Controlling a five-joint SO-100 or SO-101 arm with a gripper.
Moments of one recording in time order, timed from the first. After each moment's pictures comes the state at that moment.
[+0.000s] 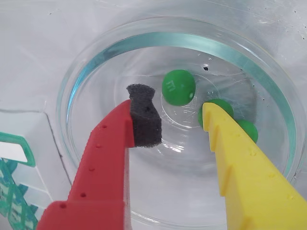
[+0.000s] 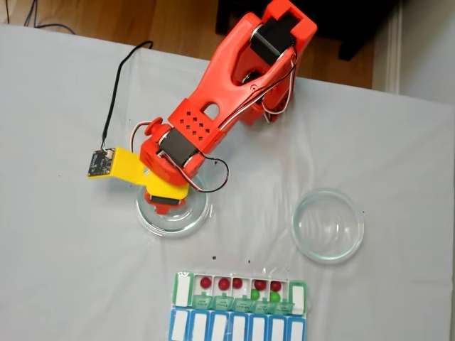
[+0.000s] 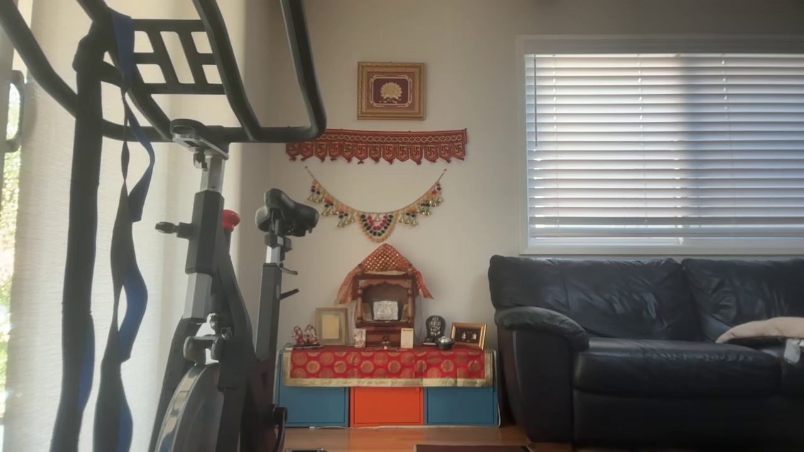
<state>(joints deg) 32.8 115.0 119.2 54.0 -33.0</state>
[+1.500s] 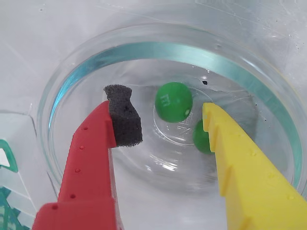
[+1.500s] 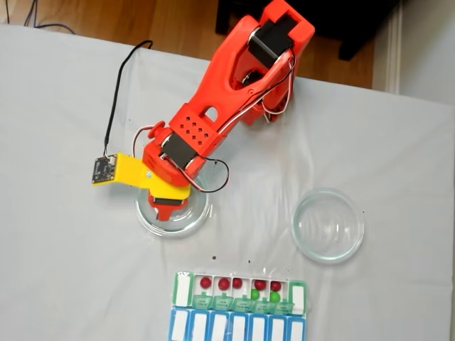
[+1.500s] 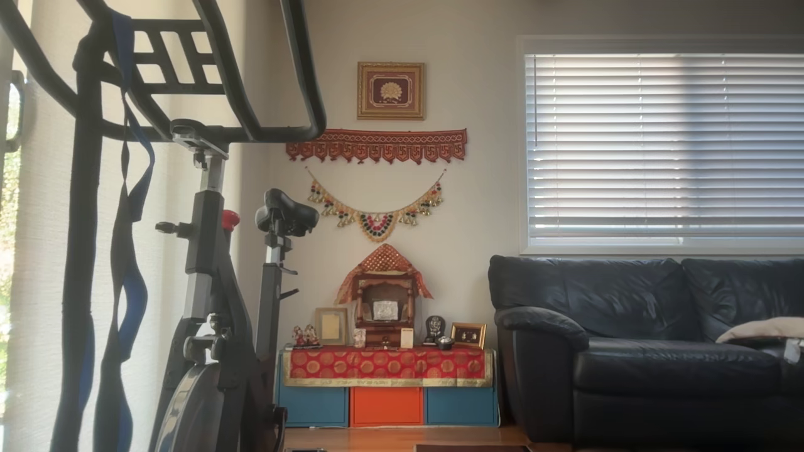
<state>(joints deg) 32.5 113.4 123.9 46.8 -37.0</state>
